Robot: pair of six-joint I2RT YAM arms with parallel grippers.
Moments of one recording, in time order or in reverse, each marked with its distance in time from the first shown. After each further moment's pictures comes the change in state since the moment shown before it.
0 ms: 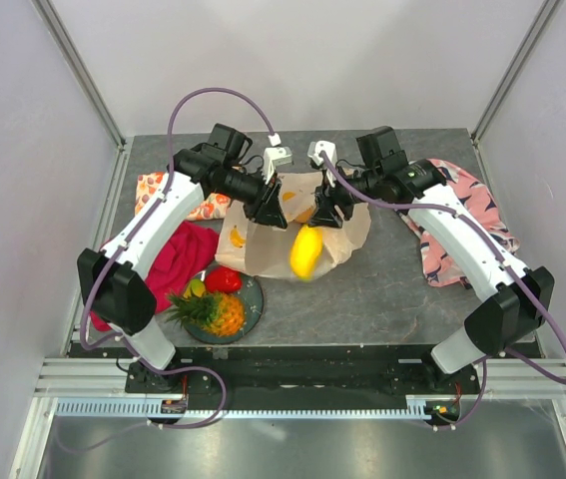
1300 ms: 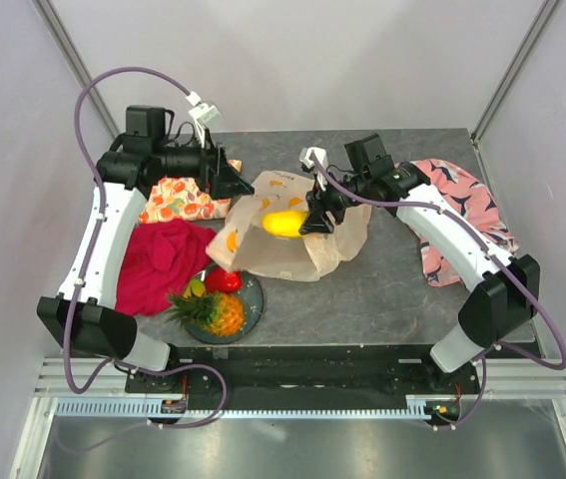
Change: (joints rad) left arm 0.293 -0.204 0.033 0.157 0.122 -0.278; right arm 0.025 0.055 -0.051 0.081 -0.012 0.101
